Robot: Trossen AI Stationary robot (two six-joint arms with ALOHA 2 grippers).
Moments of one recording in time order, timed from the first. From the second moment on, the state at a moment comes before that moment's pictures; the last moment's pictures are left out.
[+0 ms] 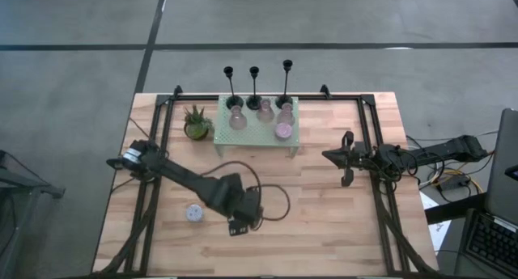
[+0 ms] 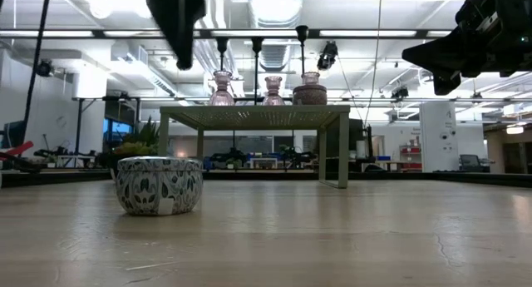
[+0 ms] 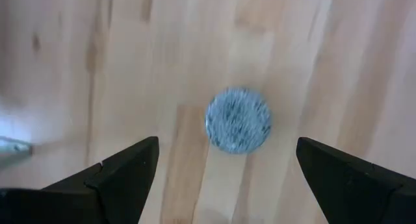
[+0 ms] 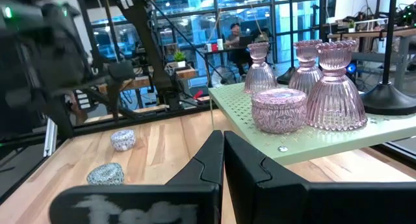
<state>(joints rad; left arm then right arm) -0.44 1.90 1.74 -1.22 -0.17 -0.60 0.14 0.37 0.01 0.42 0.31 0.16</state>
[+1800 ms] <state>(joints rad) -0.44 1.90 1.31 -0.64 -0.15 -0.66 0.14 0.37 0.01 0.42 0.31 0.16</state>
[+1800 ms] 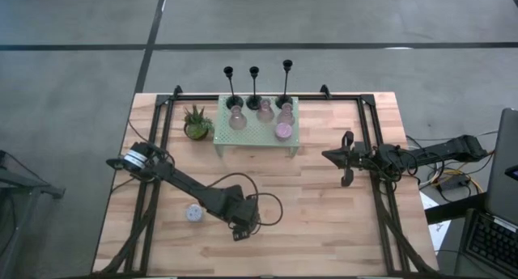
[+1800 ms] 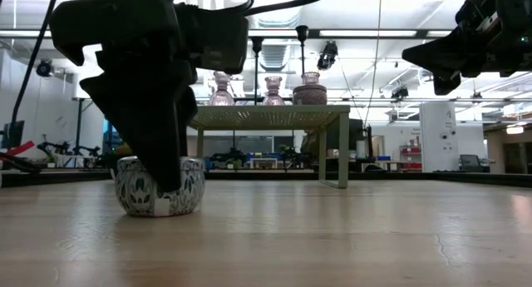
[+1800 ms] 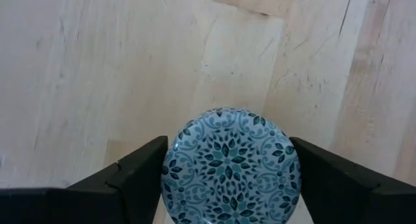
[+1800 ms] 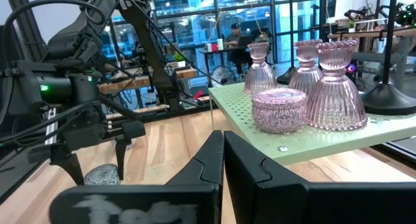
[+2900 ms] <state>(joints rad) -0.13 1.90 1.79 -1.08 -0.23 -0.26 0.14 0.37 0.01 0.42 0.31 0.16</state>
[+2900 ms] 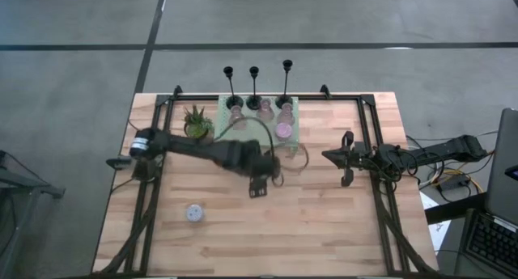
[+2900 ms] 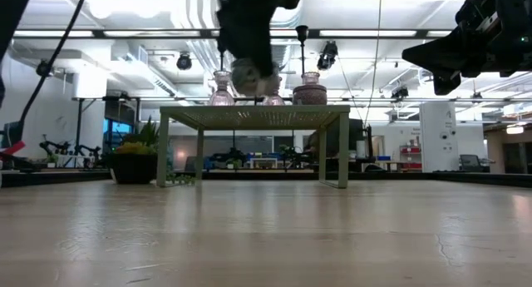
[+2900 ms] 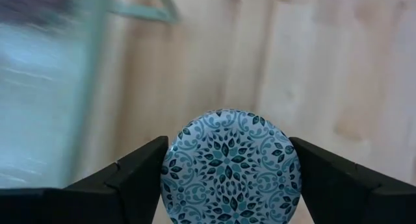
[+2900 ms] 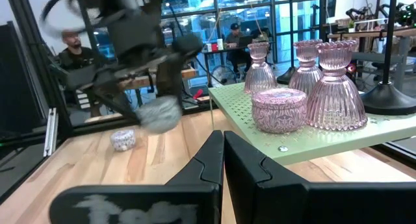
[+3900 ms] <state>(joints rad) 0.23 1.90 1.83 -0.99 -0.16 -0.31 0.14 0.37 0.01 0.42 0.31 0.16</state>
